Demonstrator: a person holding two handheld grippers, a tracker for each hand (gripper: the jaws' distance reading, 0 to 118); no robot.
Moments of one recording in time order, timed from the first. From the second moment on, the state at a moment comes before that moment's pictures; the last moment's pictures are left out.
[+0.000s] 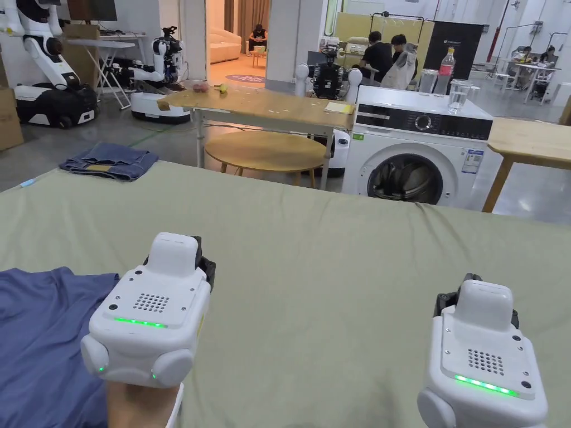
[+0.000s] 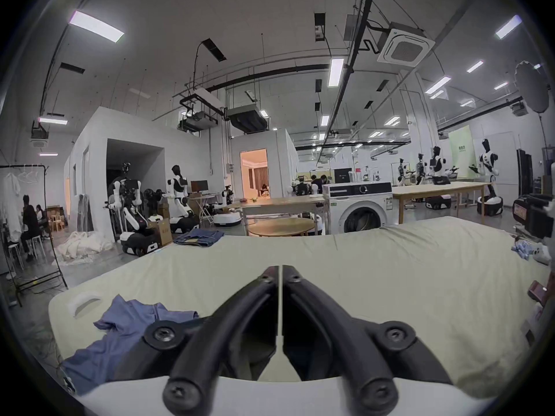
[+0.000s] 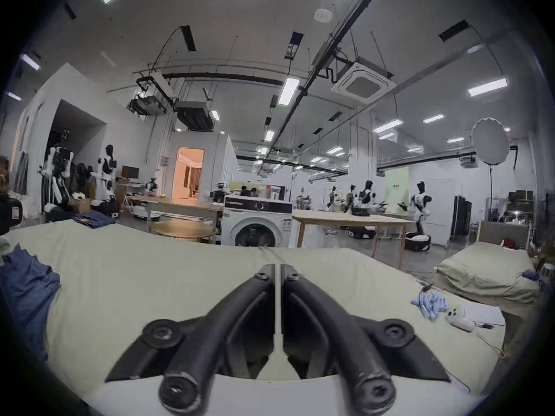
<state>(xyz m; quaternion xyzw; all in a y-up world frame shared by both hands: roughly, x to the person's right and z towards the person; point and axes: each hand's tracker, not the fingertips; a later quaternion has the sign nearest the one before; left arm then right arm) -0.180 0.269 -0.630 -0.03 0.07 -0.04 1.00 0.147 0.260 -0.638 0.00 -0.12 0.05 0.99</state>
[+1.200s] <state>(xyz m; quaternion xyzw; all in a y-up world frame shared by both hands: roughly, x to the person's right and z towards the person) -0.410 0.204 -0.653 -0.47 0.08 0.17 0.87 0.009 0.233 -0.662 -0.10 0.14 0.06 0.98</state>
